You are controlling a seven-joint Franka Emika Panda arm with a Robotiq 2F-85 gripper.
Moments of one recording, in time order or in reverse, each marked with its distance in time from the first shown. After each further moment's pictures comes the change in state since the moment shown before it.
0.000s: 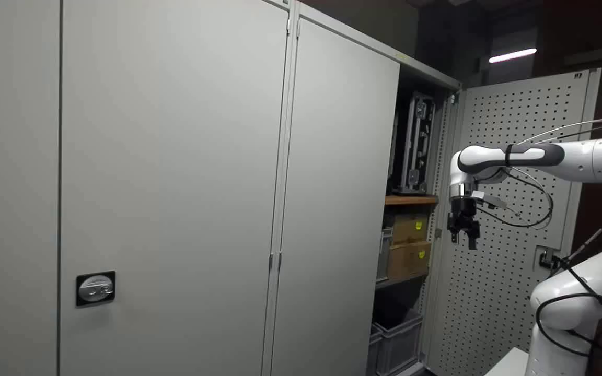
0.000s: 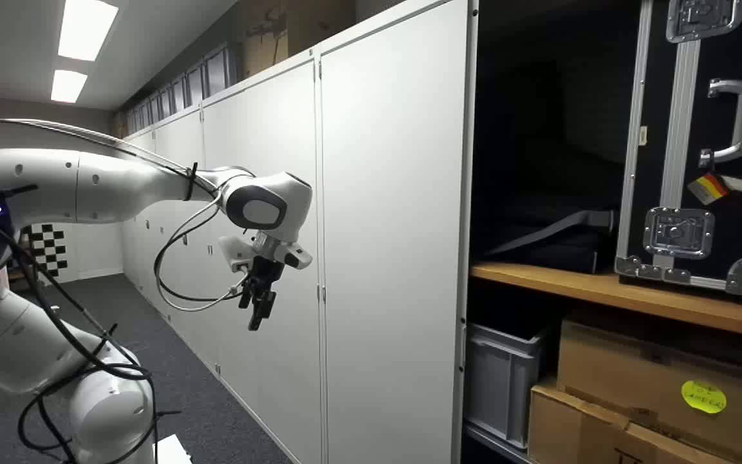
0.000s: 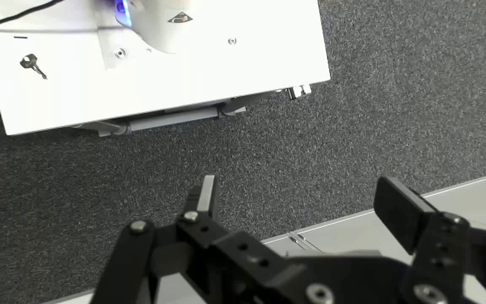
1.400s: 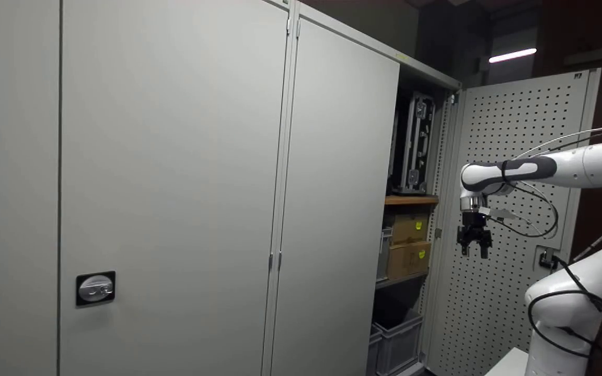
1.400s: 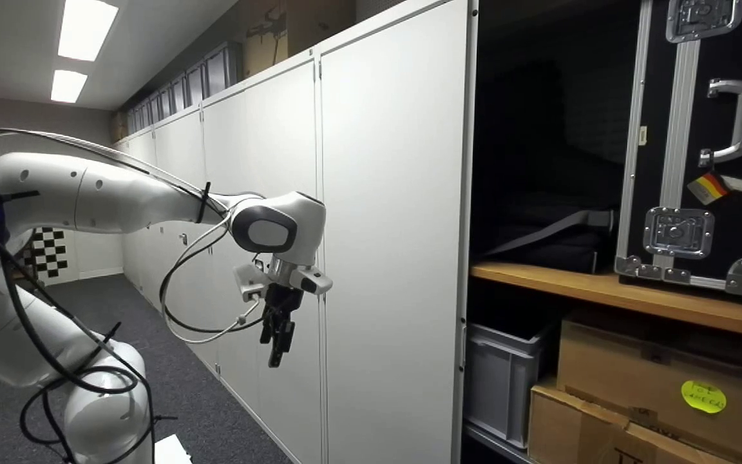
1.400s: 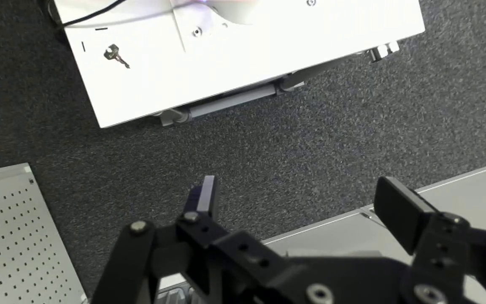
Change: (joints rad) arm -0.136 0.032 -0.056 -0.086 -0.193 0.153 -0.059
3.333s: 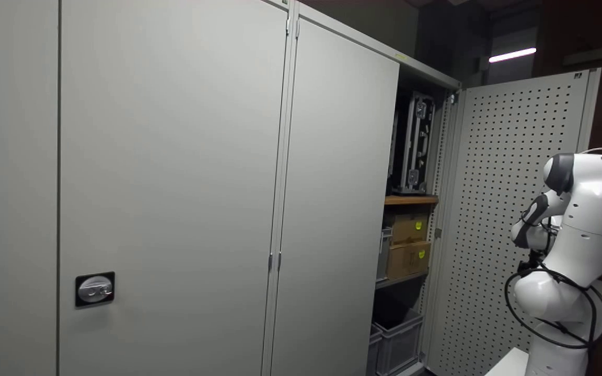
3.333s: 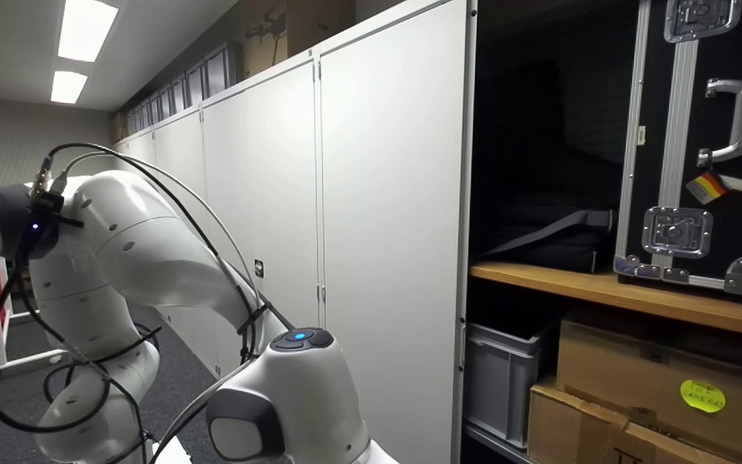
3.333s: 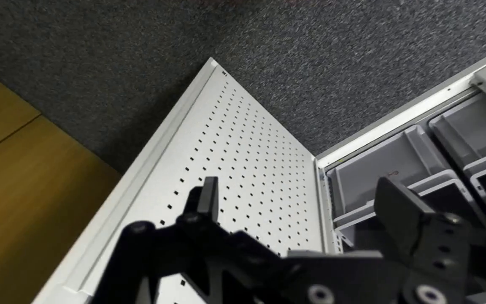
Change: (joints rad) arm -0.376 0.544 -0.511 -0.015 -0.179 1.149 -0.317
